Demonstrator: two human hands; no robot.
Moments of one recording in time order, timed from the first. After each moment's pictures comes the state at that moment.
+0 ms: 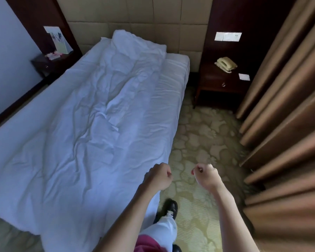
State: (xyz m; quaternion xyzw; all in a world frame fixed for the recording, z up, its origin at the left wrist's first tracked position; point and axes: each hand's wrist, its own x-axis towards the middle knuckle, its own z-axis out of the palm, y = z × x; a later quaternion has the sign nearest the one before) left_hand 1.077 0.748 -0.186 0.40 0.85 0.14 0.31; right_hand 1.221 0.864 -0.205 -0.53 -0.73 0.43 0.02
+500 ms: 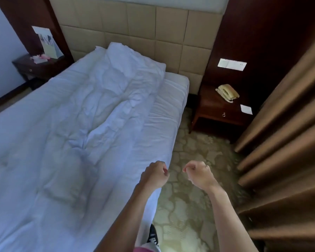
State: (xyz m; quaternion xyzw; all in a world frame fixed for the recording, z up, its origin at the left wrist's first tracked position) left_hand 0.893 0.992 -0.192 0.36 0.86 0.20 0.29; right_hand 1.029 1.104 -0.173 -0.49 -0.76 0.42 0.00
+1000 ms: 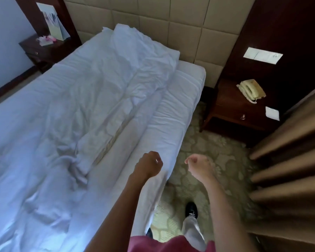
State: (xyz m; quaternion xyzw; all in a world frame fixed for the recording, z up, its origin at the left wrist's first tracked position) left_hand 0.779 1.135 -0.232 0.27 0.88 0.23 0.33; right_hand 0.921 1.270 -0.212 -0.49 -0.75 0.45 -0.01
